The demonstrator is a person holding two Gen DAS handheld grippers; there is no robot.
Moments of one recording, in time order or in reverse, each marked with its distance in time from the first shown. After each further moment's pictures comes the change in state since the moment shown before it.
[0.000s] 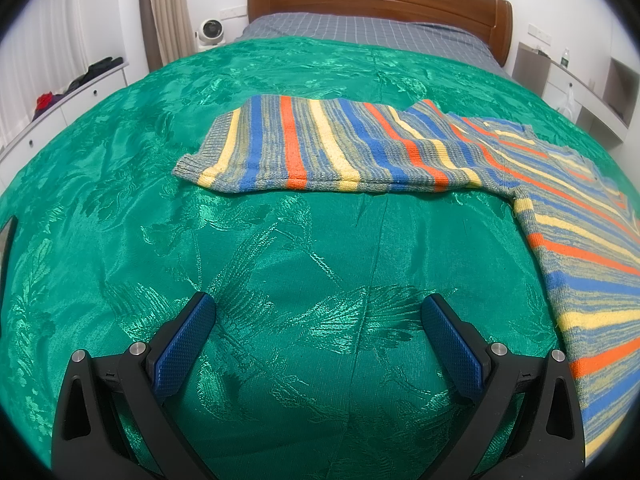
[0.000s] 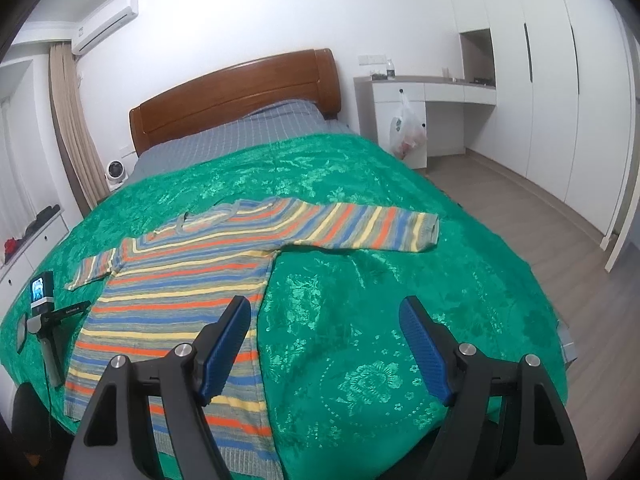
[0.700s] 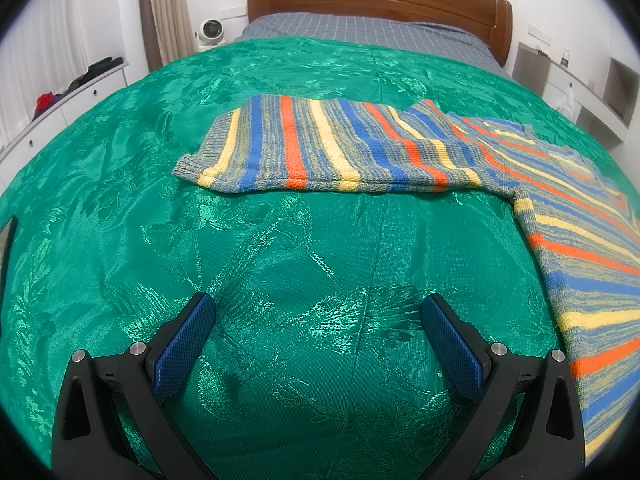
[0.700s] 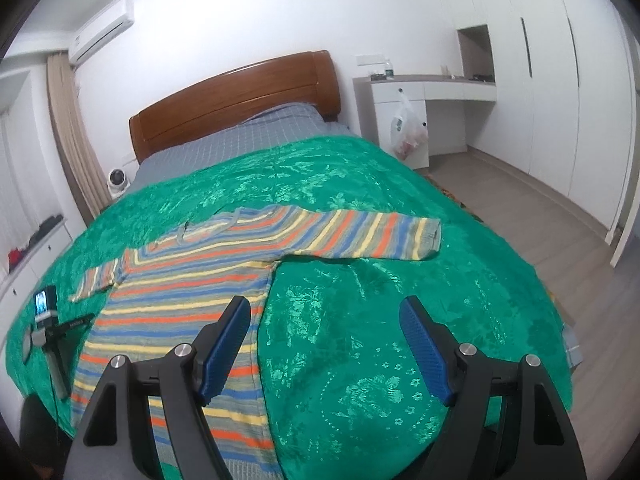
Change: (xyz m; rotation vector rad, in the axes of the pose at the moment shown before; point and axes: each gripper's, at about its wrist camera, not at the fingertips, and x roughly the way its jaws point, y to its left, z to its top) left arm 0.000 0.000 0.000 0.000 0.000 0.000; right arm -0.001 -0.002 0.009 -0.002 -0.022 0.016
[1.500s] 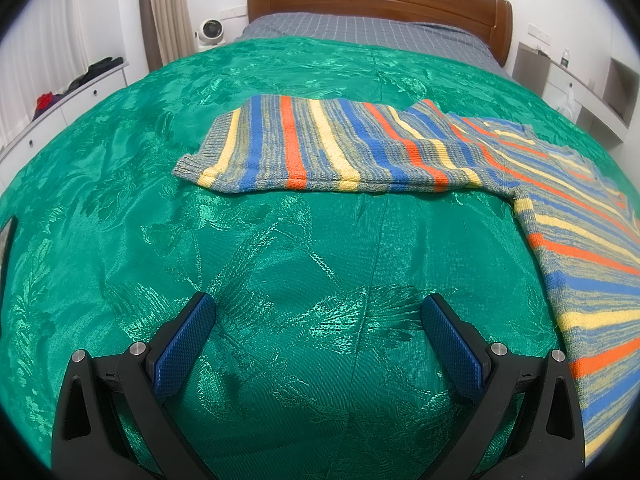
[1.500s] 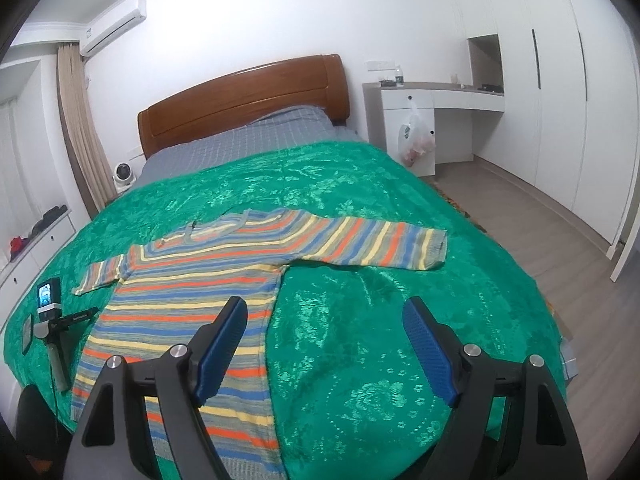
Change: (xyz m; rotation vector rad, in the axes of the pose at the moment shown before) left arm 0.000 0.000 0.000 0.000 0.000 0.000; right arm -0.005 0.011 0.006 -0.041 -0.004 0.014
